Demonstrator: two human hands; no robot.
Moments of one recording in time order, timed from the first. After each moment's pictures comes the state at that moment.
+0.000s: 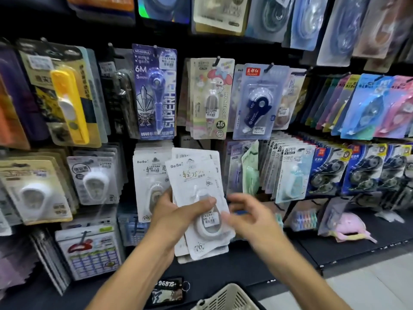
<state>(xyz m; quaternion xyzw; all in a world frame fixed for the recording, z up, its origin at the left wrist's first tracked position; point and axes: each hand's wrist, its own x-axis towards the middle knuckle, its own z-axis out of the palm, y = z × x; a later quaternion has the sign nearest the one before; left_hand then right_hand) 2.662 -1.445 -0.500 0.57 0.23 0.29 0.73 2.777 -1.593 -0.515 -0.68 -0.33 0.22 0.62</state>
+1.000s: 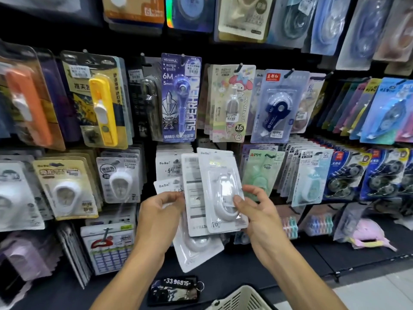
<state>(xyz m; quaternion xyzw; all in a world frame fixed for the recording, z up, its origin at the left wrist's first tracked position) 2.622 -1.410 -0.499 0.62 0.33 0.37 0.61 2.764 -1.546 -0.515 -0.55 -0.21 0.25 0.76</state>
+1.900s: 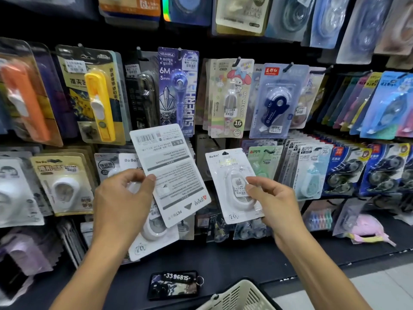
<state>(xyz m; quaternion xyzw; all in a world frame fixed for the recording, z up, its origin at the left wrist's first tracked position) 2.585 -1.398 -0.463 0.71 0.38 0.48 0.36 2.787 -1.561 -0.497 -0.67 -0.20 0.12 0.70</state>
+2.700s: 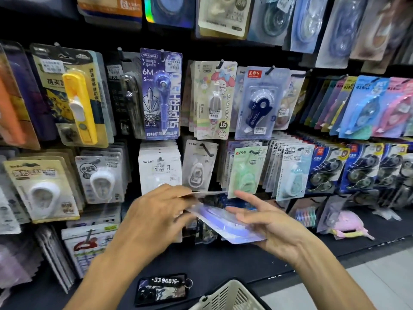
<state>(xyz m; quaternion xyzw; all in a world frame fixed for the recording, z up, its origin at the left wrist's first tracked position) 2.610 -1.421 -0.479 0.93 0.04 0.37 0.06 2.797 -1.600 -0.504 -0.57 -0.21 0.44 0.66</state>
